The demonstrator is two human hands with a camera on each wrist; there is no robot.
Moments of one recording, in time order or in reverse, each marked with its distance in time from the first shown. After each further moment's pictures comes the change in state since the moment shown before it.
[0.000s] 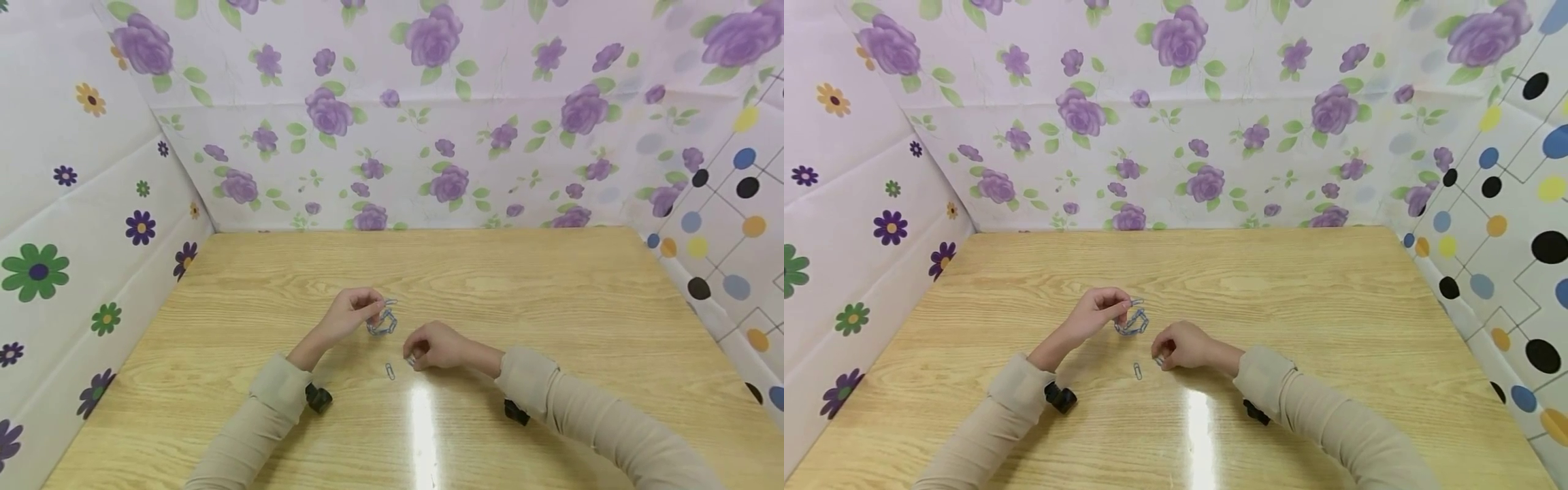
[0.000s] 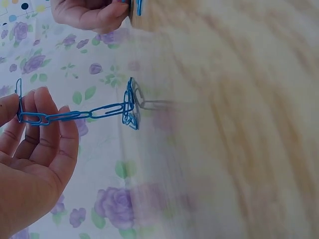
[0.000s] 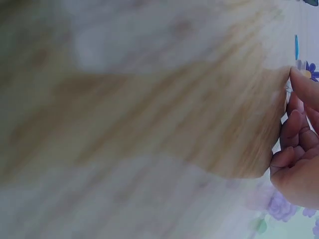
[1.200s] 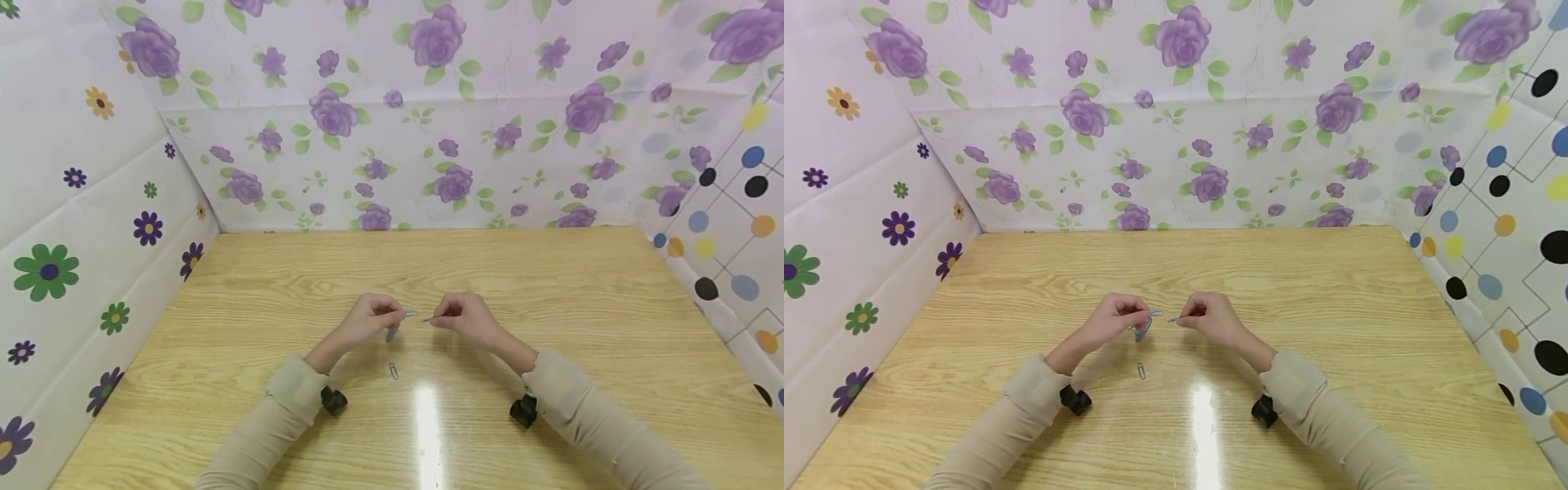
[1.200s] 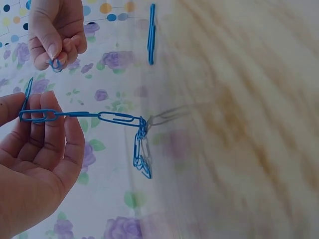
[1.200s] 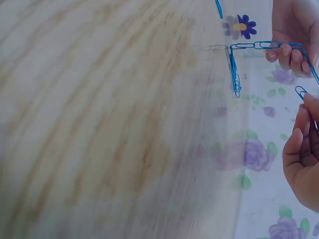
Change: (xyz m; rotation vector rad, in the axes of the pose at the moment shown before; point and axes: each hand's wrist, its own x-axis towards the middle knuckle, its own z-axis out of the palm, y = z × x) left_hand 0.004 0.012 0.020 0.006 -0.113 -0.002; right_hand -0.020 -0.004 -0.033 0.298 0.439 0.111
